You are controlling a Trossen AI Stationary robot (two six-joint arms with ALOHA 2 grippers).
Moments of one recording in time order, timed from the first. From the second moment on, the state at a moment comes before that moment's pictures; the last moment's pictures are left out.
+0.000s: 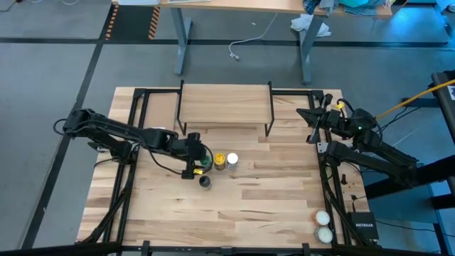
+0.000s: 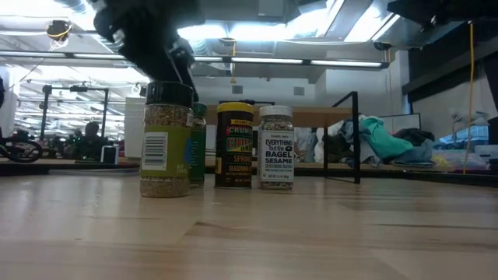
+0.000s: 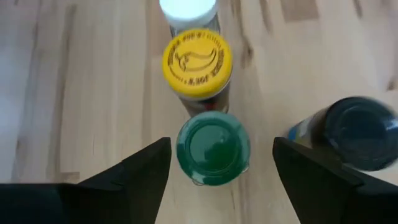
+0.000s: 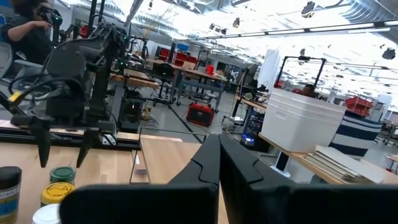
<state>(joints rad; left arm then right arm) -0.14 1.37 0.93 -0.48 -0.14 0.01 -0.44 0.23 0.45 -0.05 -0.13 -0.25</state>
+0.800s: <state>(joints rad) -0.08 1.41 0.93 -0.45 -0.10 -0.01 -0.44 0.23 0.45 -0.05 -0.13 -0.26</state>
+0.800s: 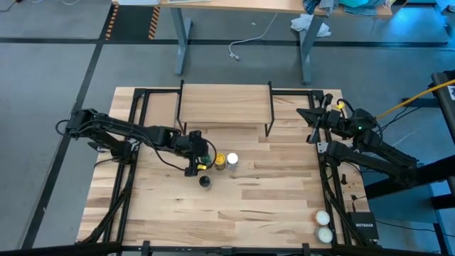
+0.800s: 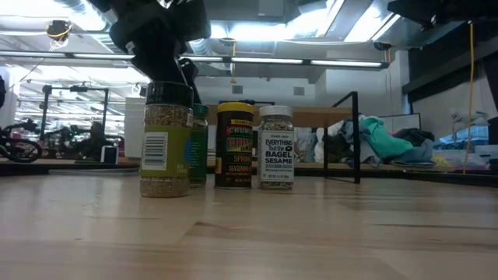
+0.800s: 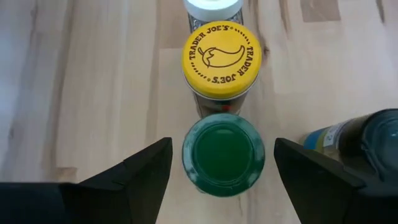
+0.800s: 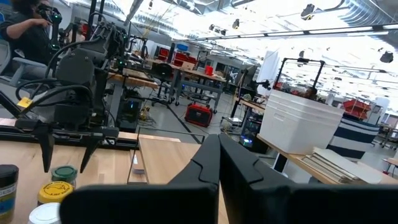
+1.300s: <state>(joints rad) -0.07 1.41 0.93 -0.45 -0.04 0.00 -0.44 0.23 0.45 -0.05 -0.13 -0.26</state>
